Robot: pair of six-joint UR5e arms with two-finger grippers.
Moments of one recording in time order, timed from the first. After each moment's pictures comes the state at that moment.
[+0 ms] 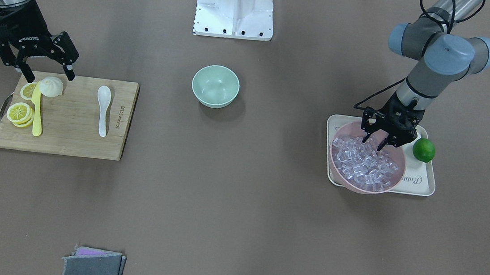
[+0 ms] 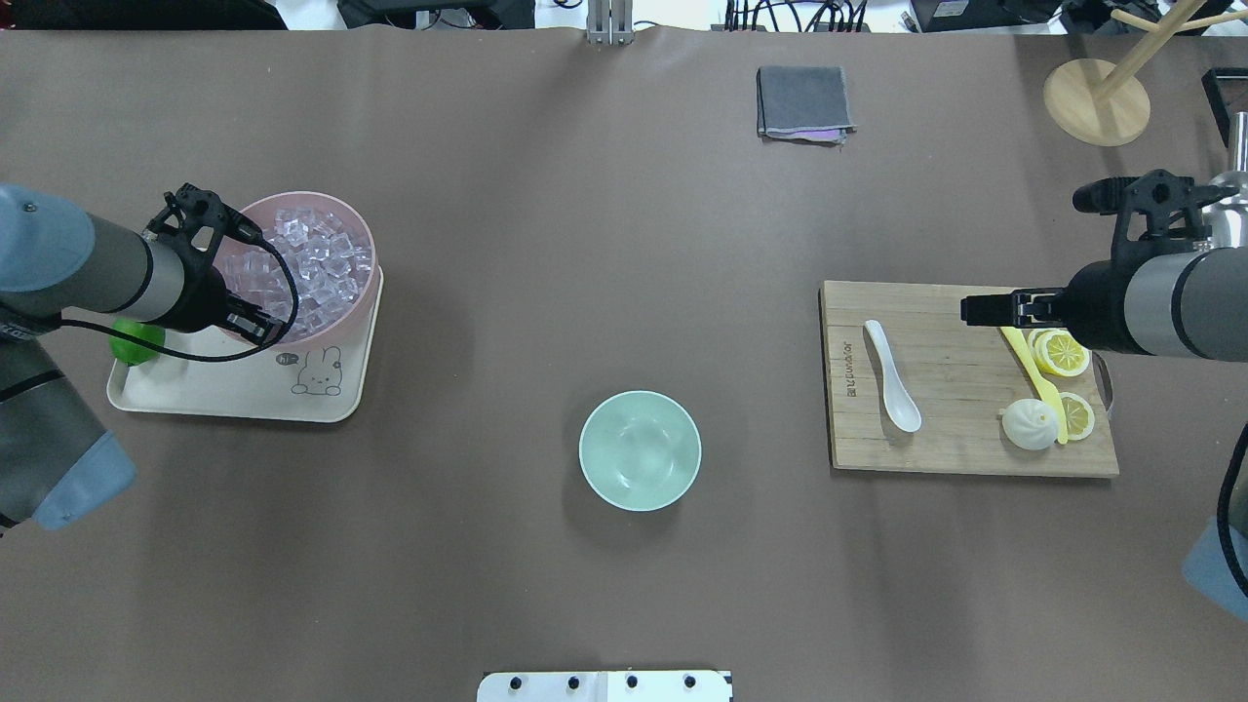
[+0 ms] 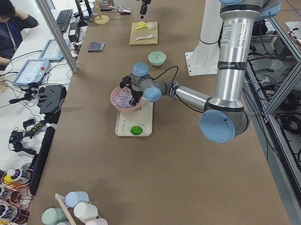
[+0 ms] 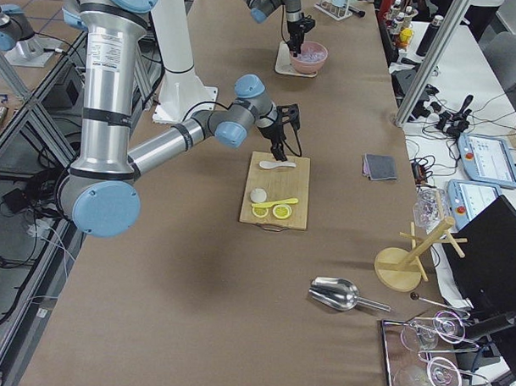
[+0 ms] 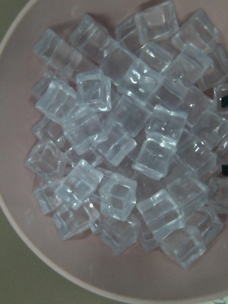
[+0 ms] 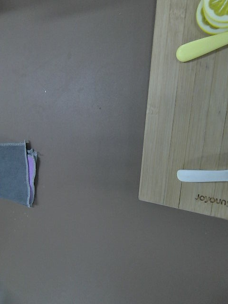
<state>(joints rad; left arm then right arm) -0.79 -1.73 -1.73 -2.09 -1.96 -0.52 0.77 -1.65 2.13 -1.09 1.78 1.03</state>
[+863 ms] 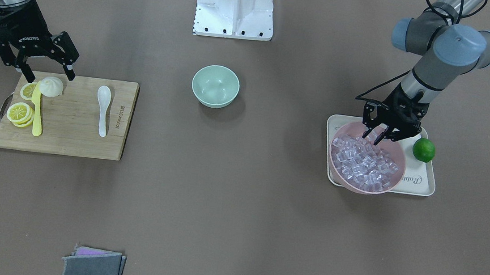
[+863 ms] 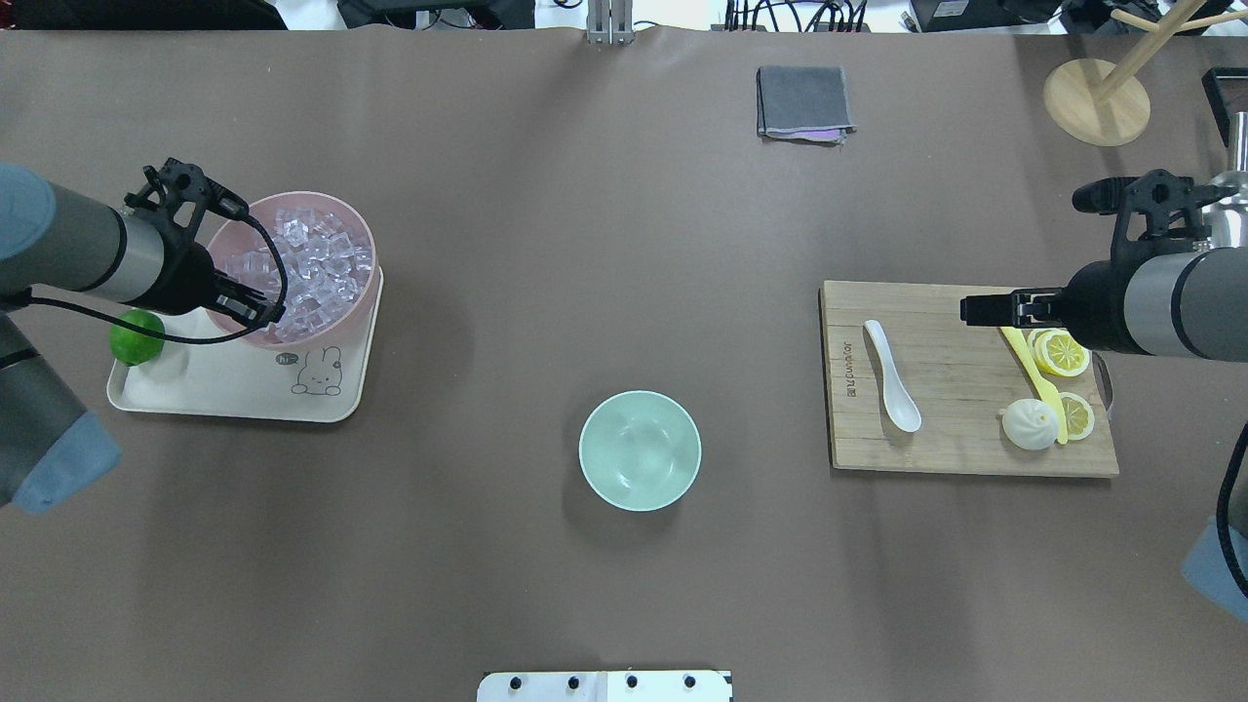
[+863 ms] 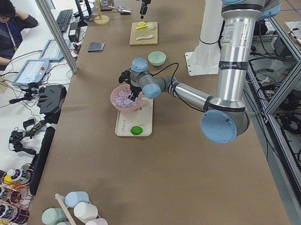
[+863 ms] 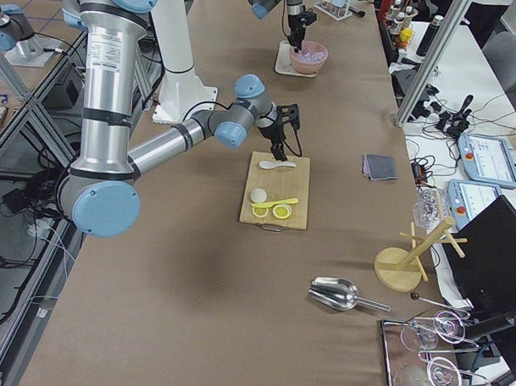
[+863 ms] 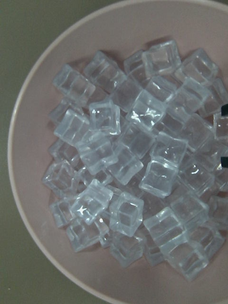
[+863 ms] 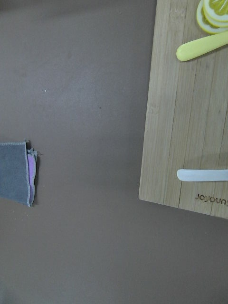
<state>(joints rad) -0.85 -1.74 -1.80 -2.09 -2.04 -0.52 0.77 -1.65 2.13 -1.09 1.78 1.03</state>
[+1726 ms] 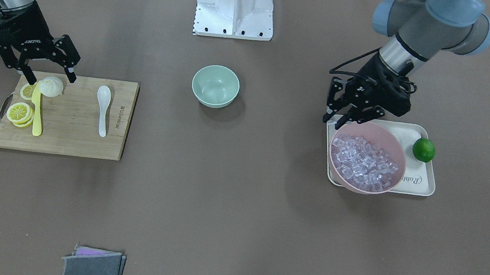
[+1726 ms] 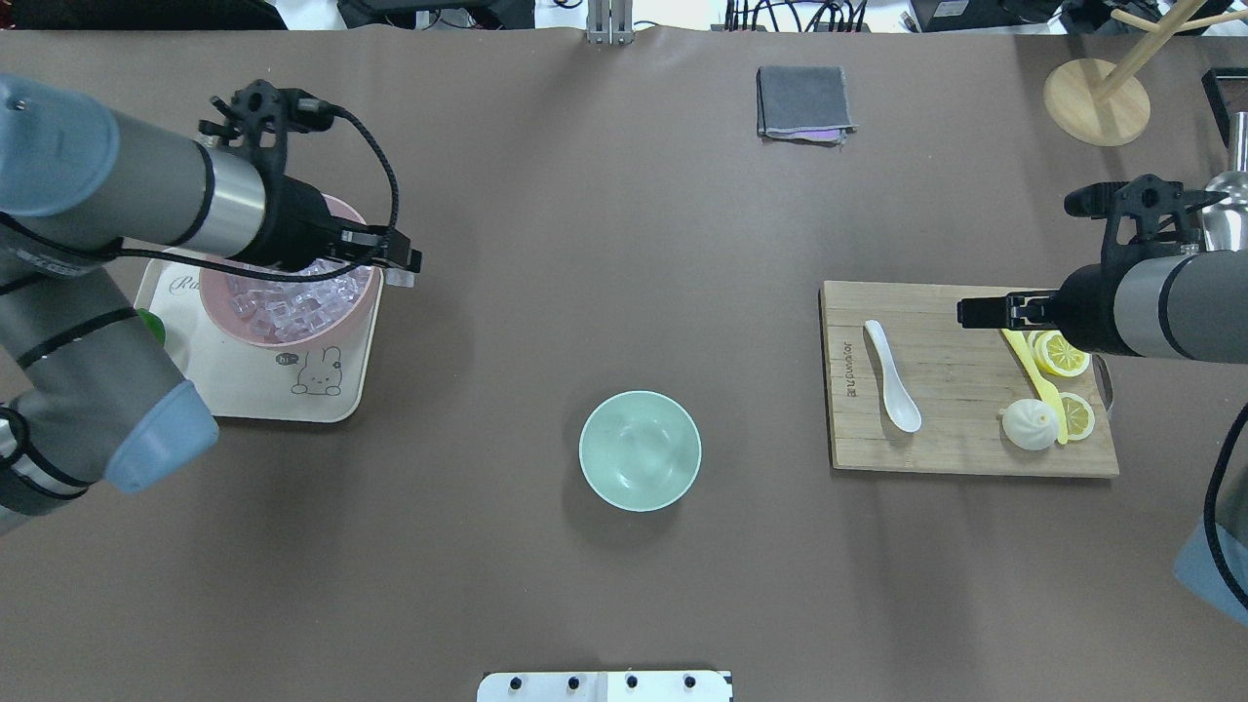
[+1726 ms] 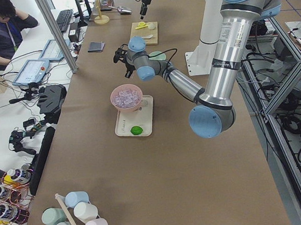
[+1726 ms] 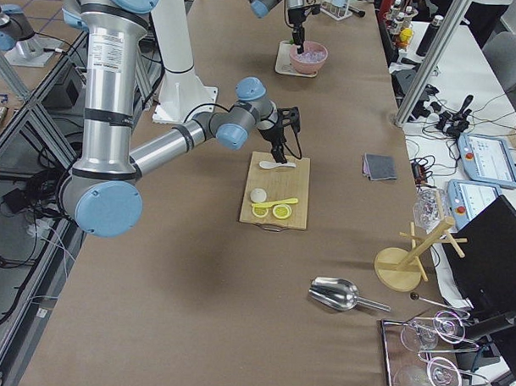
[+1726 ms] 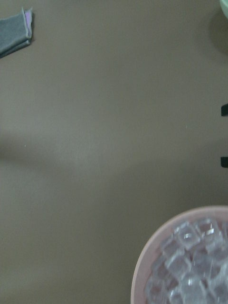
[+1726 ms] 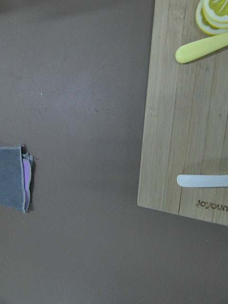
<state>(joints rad) -0.74 -1.97 -1.86 -2.10 -2.01 -1.08 0.76 -1.64 2.10 -1.10 1.77 1.03</state>
